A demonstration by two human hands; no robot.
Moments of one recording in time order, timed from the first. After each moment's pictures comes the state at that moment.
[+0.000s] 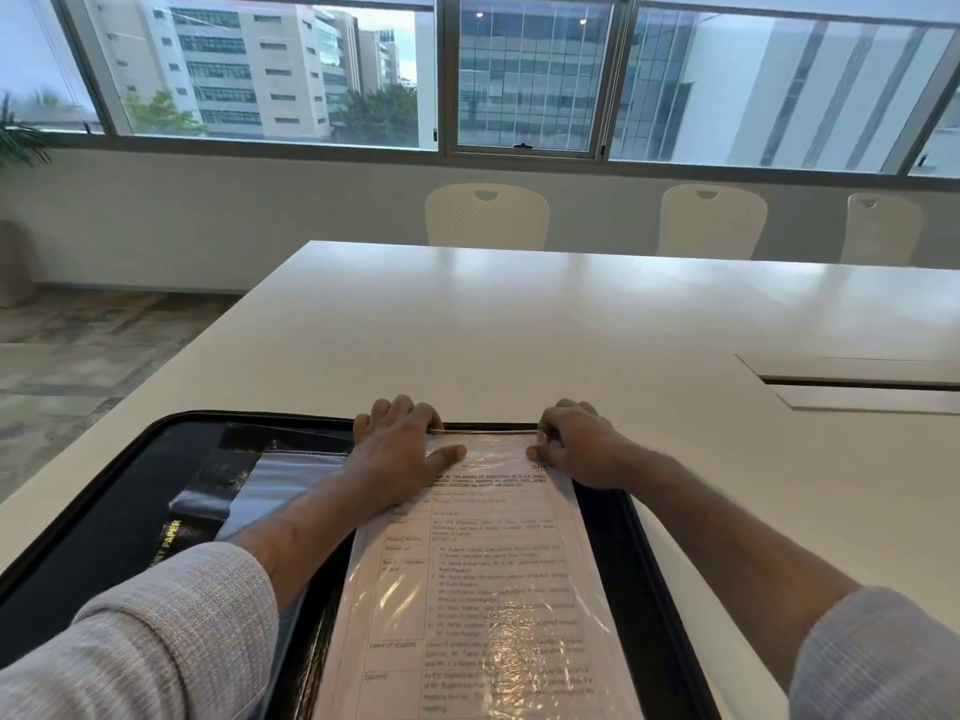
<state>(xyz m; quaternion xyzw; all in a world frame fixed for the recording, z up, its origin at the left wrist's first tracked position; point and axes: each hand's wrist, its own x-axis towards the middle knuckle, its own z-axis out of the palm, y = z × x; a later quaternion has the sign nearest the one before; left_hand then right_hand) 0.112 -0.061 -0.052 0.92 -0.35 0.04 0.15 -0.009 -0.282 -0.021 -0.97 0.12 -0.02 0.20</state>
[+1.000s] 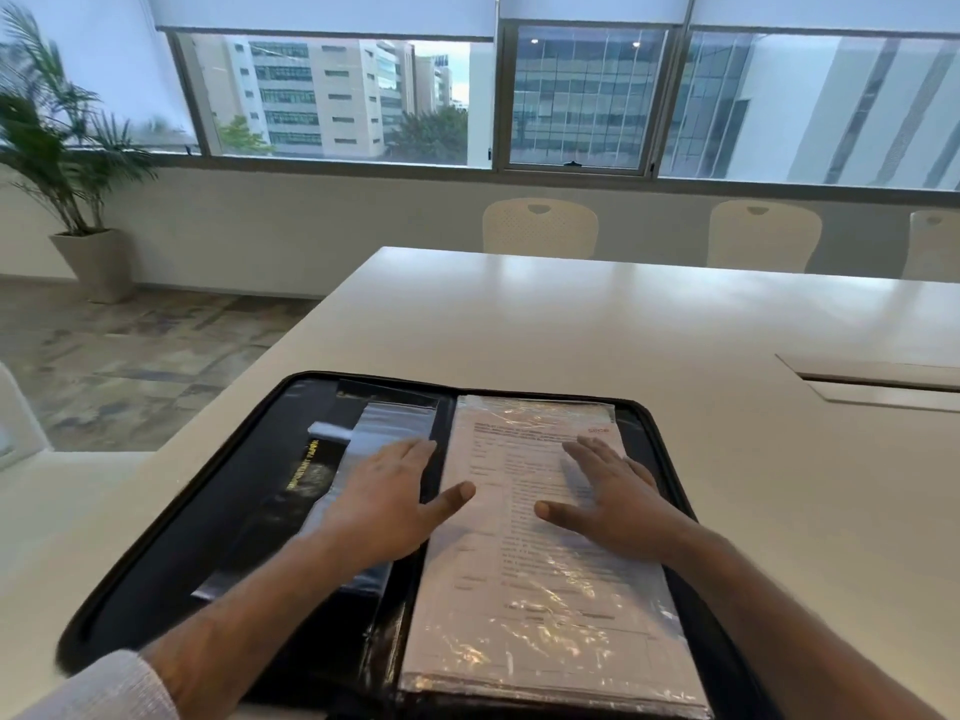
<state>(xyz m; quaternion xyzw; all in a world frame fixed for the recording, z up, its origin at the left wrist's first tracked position) -0.012 0.074 -0.028 0.94 -0.30 -0.03 0.15 -0.117 -0.180 -0.035 -0.97 0.10 0.02 0.20</state>
